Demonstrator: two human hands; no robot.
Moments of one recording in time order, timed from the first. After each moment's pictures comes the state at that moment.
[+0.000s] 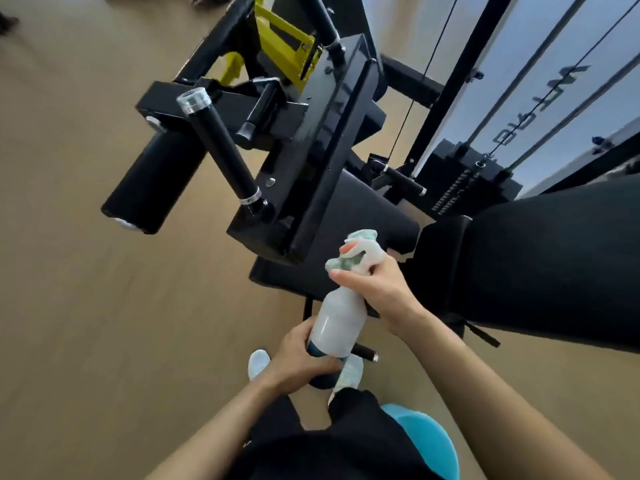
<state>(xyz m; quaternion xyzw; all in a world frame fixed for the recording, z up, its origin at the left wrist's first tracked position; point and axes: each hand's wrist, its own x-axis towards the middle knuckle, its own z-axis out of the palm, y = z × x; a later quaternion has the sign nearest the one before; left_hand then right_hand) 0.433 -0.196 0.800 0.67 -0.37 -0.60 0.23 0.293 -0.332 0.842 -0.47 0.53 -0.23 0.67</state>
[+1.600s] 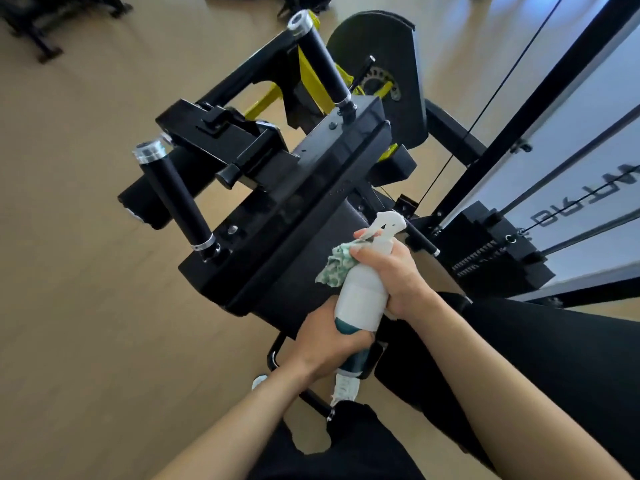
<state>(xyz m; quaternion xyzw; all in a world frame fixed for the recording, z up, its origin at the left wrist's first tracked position) 0.332 -0.369 0.828 0.76 -0.28 -0.48 0.33 0.260 -0.523 0.839 -0.42 0.42 -0.21 0.78</state>
